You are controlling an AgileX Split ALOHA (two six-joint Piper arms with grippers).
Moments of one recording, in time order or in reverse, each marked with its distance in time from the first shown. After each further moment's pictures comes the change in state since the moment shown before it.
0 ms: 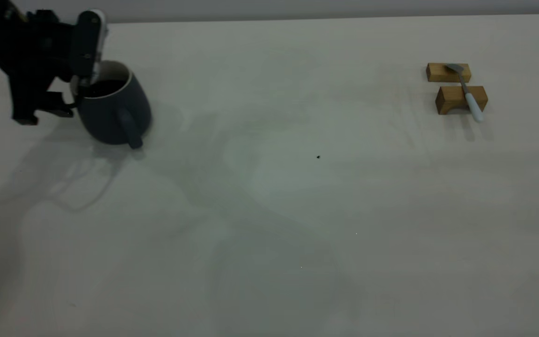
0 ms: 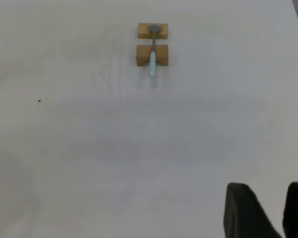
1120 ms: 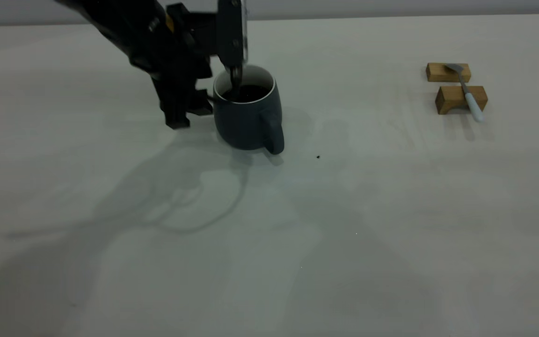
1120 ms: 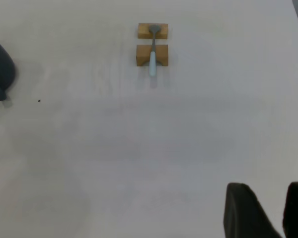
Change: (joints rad) left arm -0.366 -0.037 -0.008 0.000 -0.035 -0.468; right arm 0.000 0.000 0.000 0.000 0.000 0.000
